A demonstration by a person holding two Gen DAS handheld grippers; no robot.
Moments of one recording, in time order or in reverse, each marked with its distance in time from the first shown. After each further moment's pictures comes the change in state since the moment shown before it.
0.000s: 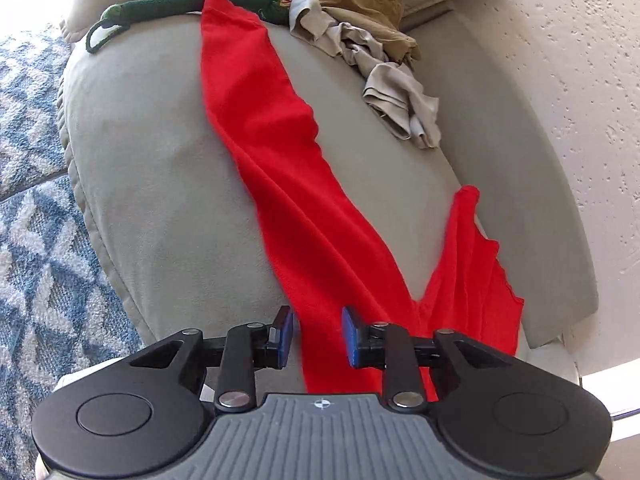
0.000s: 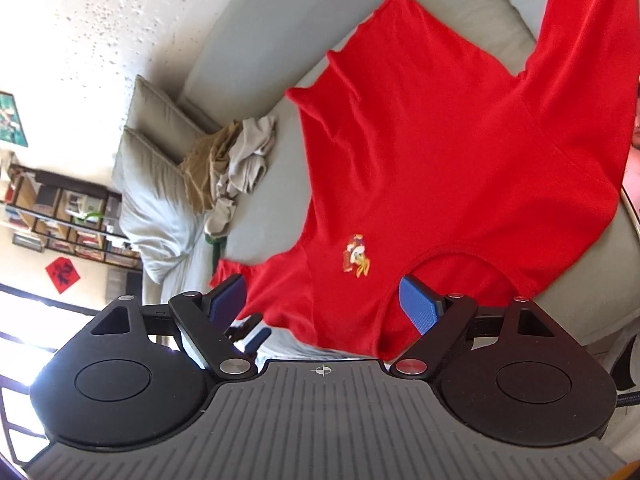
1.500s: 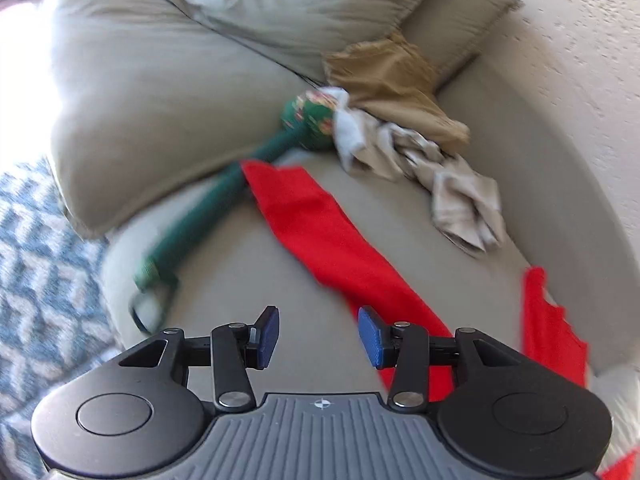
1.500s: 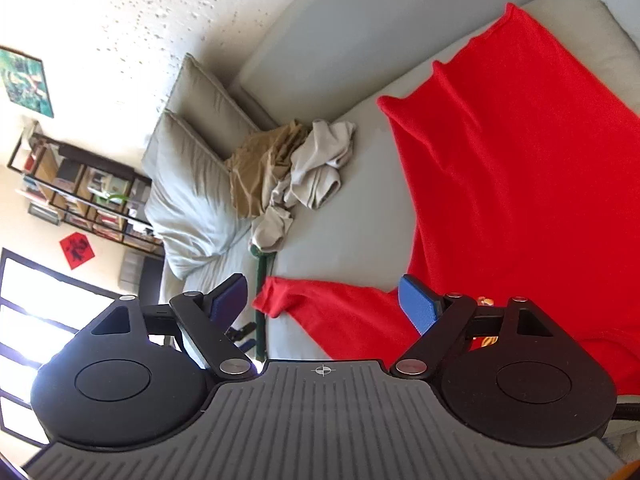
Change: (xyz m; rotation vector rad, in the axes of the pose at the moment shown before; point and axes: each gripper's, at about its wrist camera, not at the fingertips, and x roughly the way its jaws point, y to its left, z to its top) left arm -0.020 0.036 0.160 0.208 -0.046 0.030; right arm 0.081 0.120 0.039 -0.117 -0.017 0.055
